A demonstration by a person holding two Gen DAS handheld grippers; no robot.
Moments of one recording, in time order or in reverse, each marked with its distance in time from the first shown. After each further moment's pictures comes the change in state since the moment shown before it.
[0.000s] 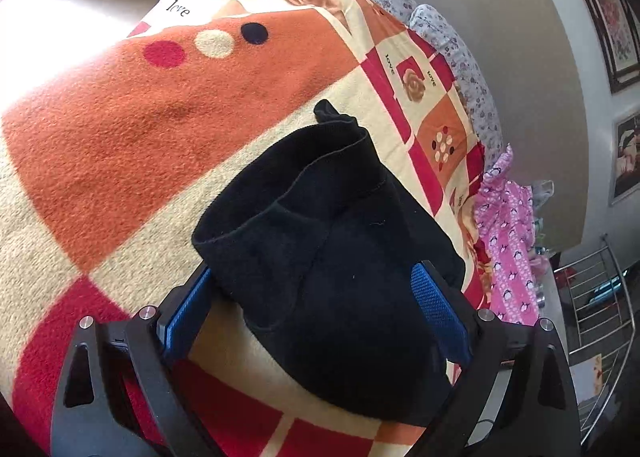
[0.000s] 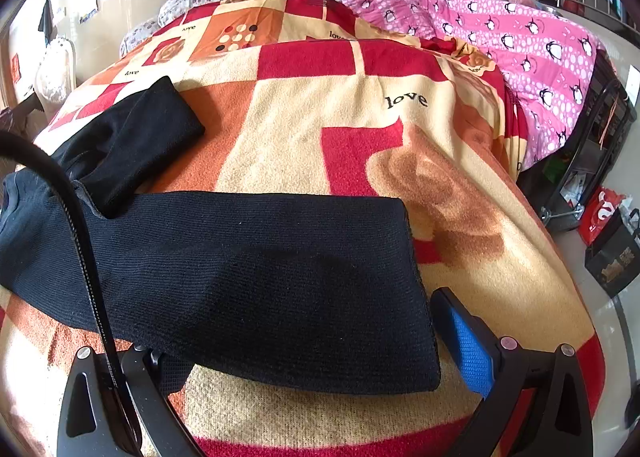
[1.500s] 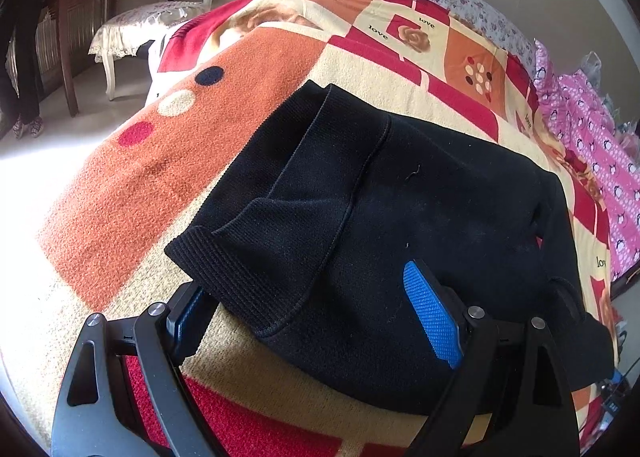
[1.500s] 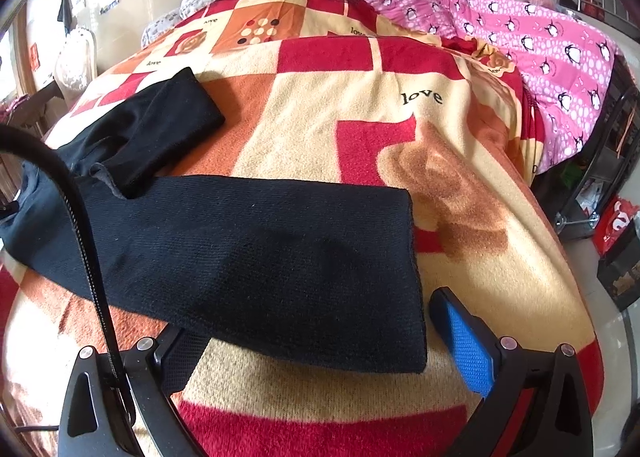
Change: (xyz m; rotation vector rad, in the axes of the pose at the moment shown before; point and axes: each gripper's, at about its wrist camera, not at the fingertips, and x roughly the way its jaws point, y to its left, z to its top) left arm 0.041 -0.038 -0.031 0.479 -0.094 0.392; right arm -0.009 -0.007 -0.007 -0.056 0.019 0.079
